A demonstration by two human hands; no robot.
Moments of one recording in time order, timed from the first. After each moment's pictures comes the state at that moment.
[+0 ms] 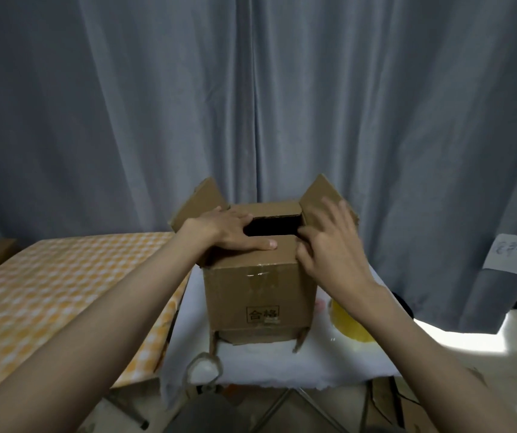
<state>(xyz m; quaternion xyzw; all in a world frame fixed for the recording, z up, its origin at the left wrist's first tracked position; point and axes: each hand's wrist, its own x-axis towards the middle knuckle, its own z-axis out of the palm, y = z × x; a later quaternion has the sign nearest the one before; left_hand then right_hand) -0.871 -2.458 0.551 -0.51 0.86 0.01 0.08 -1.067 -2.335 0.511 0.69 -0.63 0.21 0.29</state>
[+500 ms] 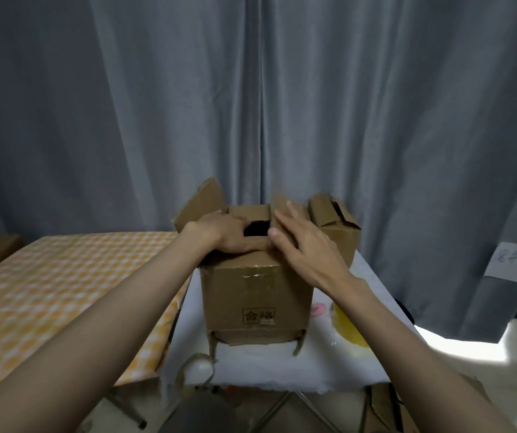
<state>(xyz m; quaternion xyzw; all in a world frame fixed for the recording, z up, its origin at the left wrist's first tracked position) -0.865 -2.443 0.556 -0.53 0.84 0.00 0.07 -1.046 -2.360 0.510 0.74 -0.58 0.34 -0.01</state>
